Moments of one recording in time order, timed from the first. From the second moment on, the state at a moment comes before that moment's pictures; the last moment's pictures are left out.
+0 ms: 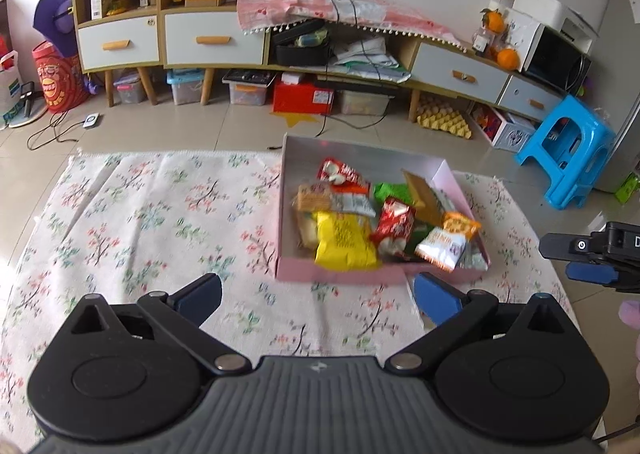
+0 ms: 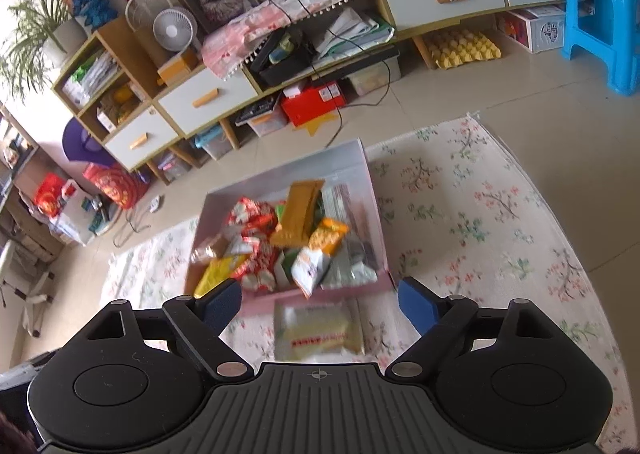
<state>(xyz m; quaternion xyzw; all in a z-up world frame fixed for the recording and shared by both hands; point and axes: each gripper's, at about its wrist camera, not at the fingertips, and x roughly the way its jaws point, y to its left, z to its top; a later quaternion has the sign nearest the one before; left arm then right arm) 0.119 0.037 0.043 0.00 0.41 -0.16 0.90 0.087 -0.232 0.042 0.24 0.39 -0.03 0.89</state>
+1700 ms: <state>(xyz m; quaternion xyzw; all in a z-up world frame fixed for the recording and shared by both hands) 0.089 -0.039 -0.071 0.17 0.43 -0.31 0.83 0.096 -0.223 -0.038 0.22 0.48 -0.06 0.85</state>
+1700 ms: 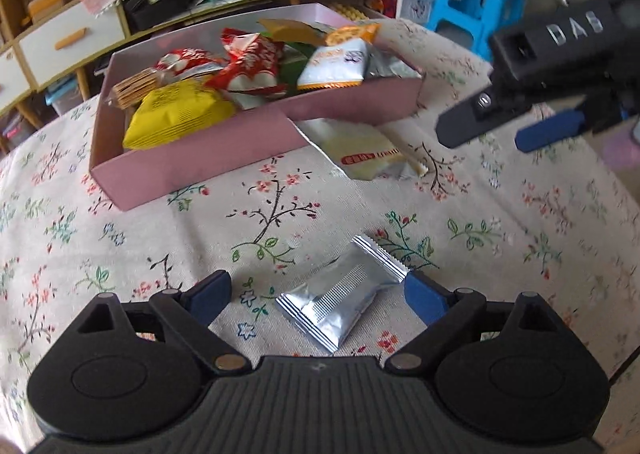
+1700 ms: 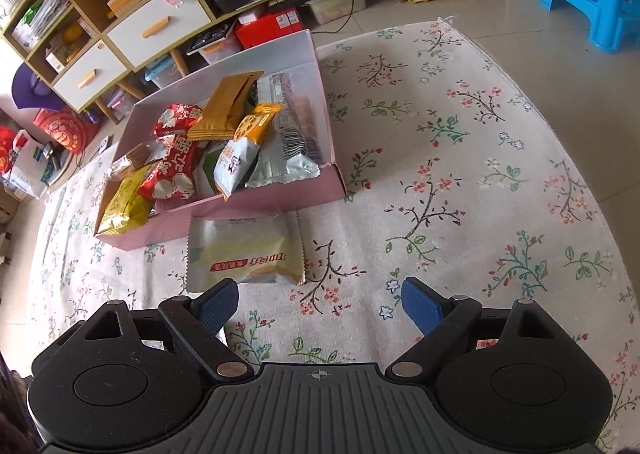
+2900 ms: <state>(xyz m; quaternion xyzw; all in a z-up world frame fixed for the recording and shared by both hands) 0.105 0.010 -0.055 0.12 0.47 -0.22 0.85 0.139 -0.149 -0.048 0.18 0.47 -0.01 0.86</state>
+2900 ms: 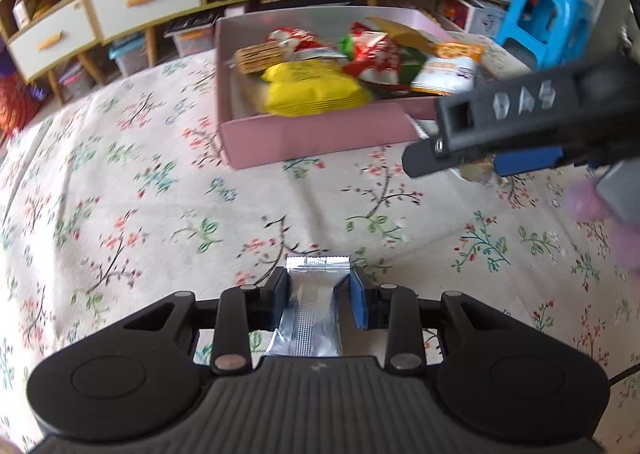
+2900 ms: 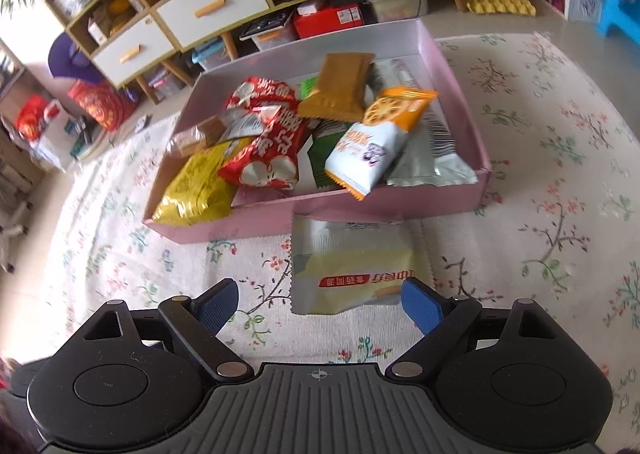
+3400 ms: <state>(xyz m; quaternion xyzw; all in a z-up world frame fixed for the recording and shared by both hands) 0.109 0.027 -0.053 0.08 0.49 -0.20 0.84 0.141 -0.140 -0.068 0.07 0.45 -0.07 0.89</state>
